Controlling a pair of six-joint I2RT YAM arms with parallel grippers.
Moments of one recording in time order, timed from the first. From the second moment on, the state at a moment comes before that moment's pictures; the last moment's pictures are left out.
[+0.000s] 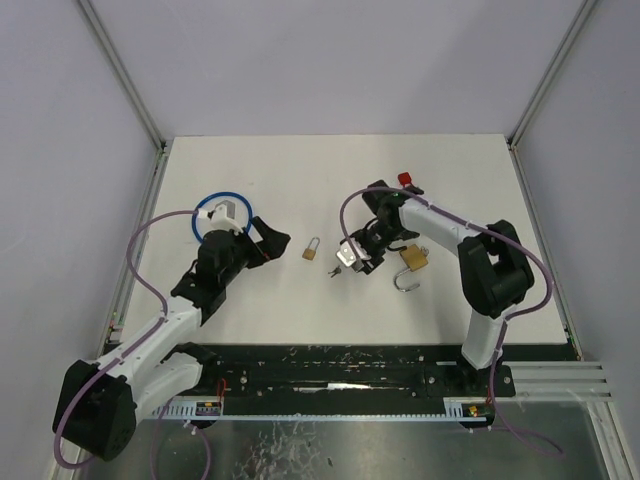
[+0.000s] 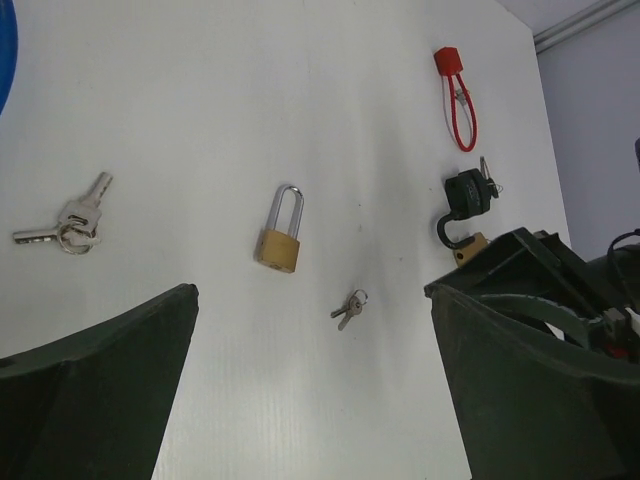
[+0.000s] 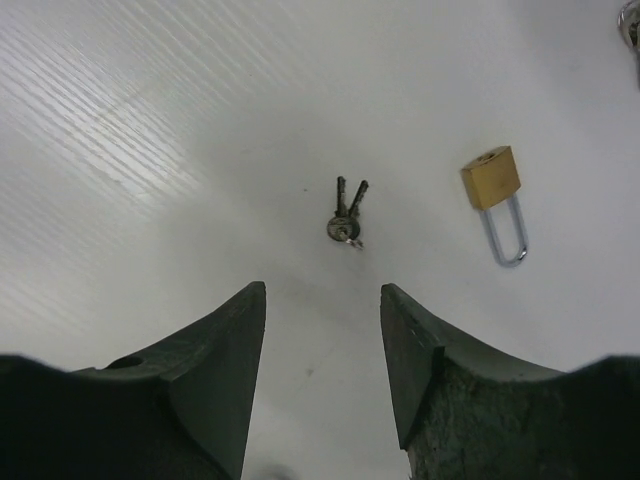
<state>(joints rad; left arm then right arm) -0.40 0.93 0.46 0.13 0.01 -0.73 0.52 1.83 1.32 -0.96 -0.74 -1.82</state>
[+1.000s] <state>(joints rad) -0.39 0.97 0.46 0.13 0.04 -0.74 0.62 1.99 1.36 -0.75 -0.61 -1.95</state>
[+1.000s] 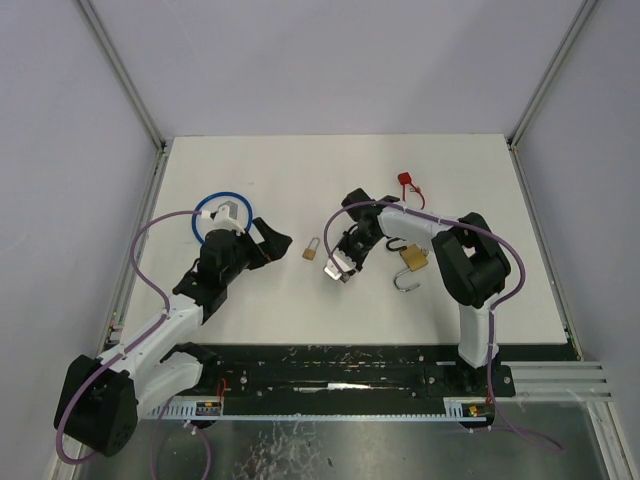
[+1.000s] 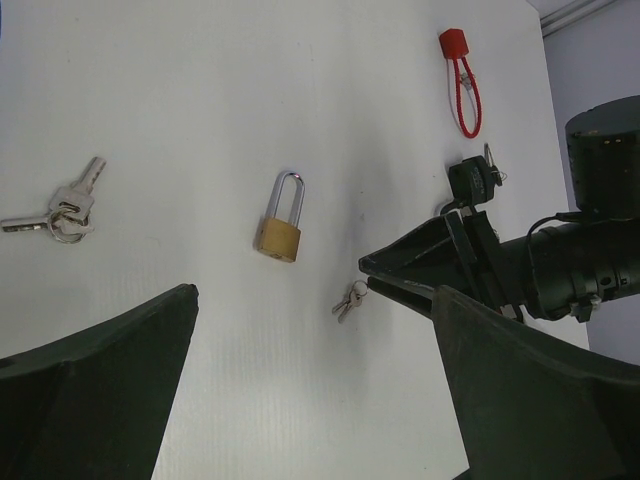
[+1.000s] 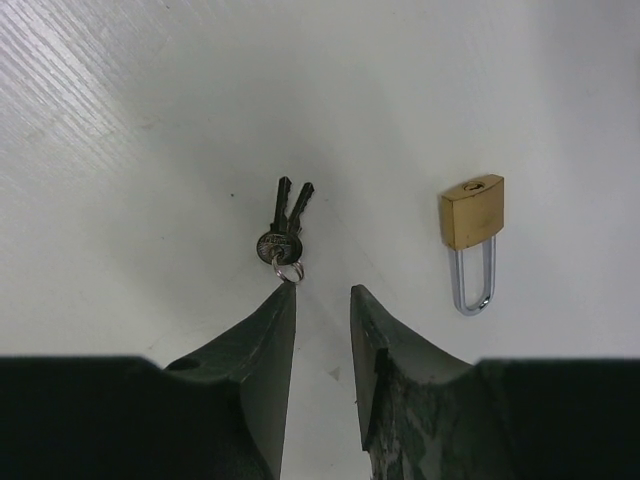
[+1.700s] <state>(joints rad) -0.39 0.96 0.46 0.13 0.05 -0.75 0.63 1.99 1.32 -0.76 -0.59 -1.98</state>
